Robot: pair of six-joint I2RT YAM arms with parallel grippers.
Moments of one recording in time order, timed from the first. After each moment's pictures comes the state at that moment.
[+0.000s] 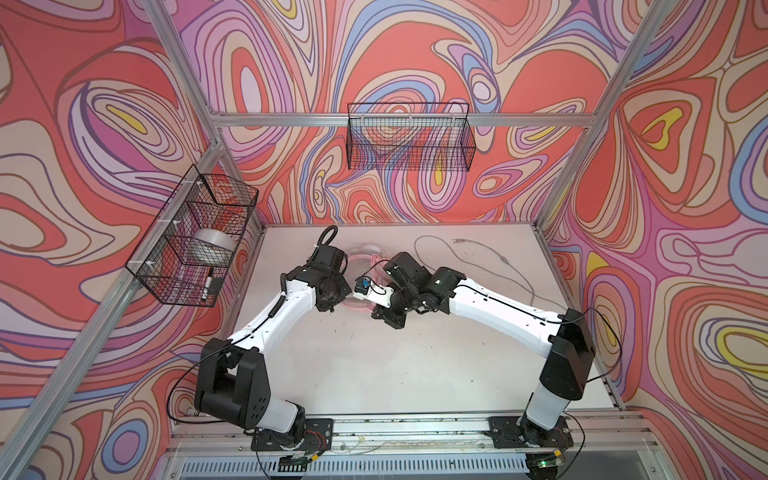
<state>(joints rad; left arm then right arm) -0.31 1.47 1.16 -0.80 -0.07 -0.86 0.89 1.77 1.61 -0.77 -0.32 -0.35</state>
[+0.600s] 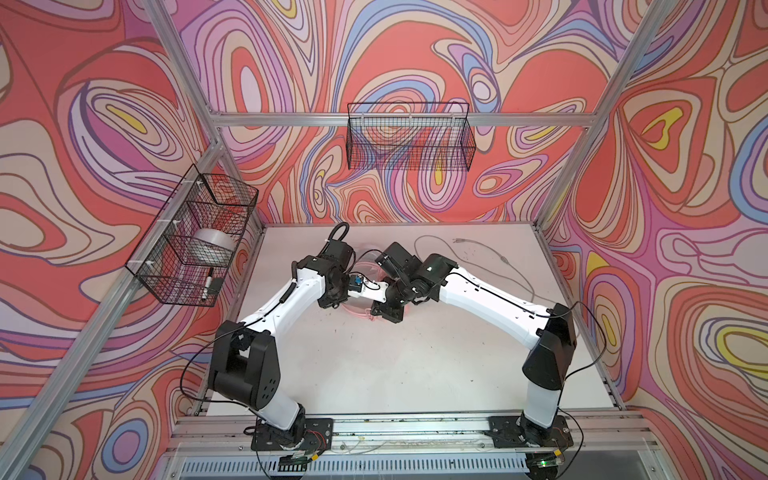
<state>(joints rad) -0.34 1.59 1.28 -0.93 -0.12 -0.72 0.89 1.88 1.82 -0.98 -0.30 -0.45</state>
